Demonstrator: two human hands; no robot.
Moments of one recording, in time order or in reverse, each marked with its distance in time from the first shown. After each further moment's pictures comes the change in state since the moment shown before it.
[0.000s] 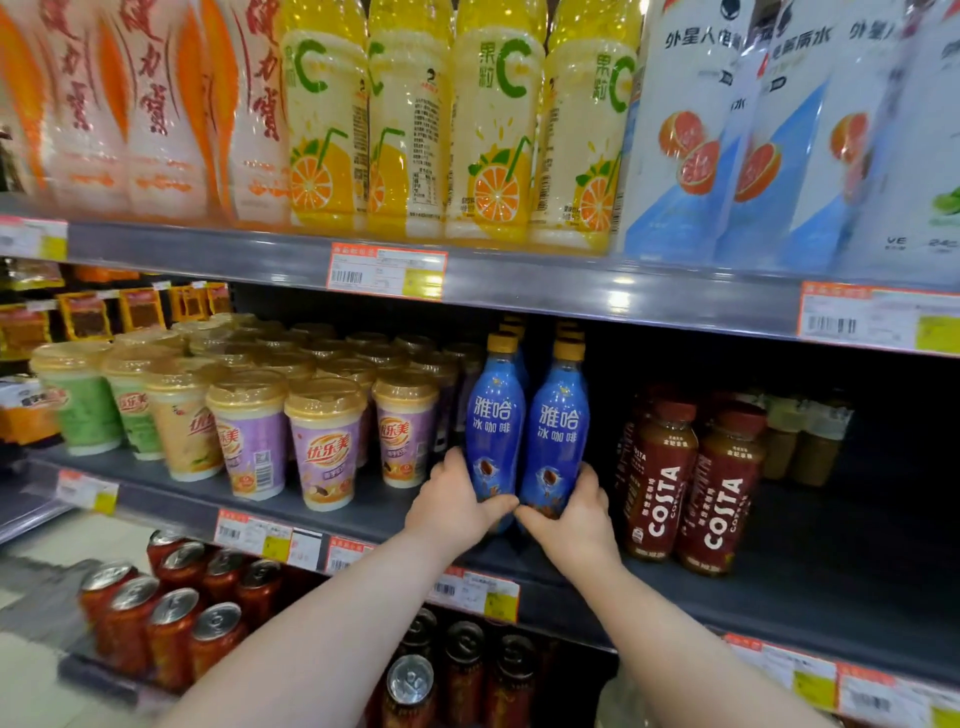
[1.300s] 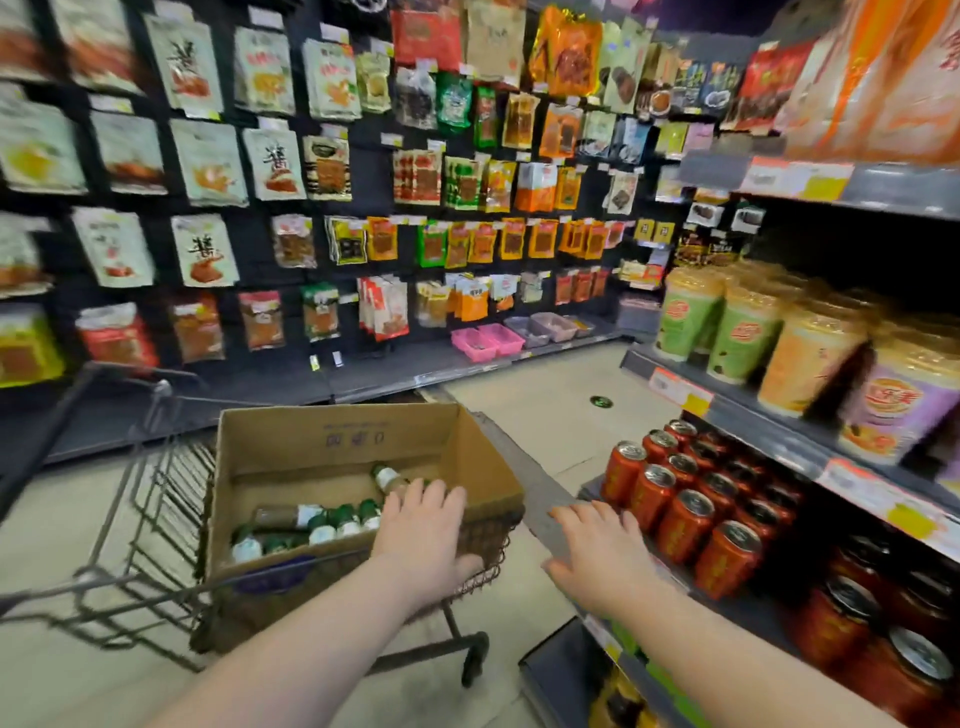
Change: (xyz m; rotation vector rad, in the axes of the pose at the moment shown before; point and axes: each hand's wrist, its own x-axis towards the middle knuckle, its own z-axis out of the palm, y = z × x) left_hand -0.343 -0.348 -0.365 0.838 0.032 -0.502; right_hand -0.314 -0.225 0.363 -0.806 -0.747 -0.900
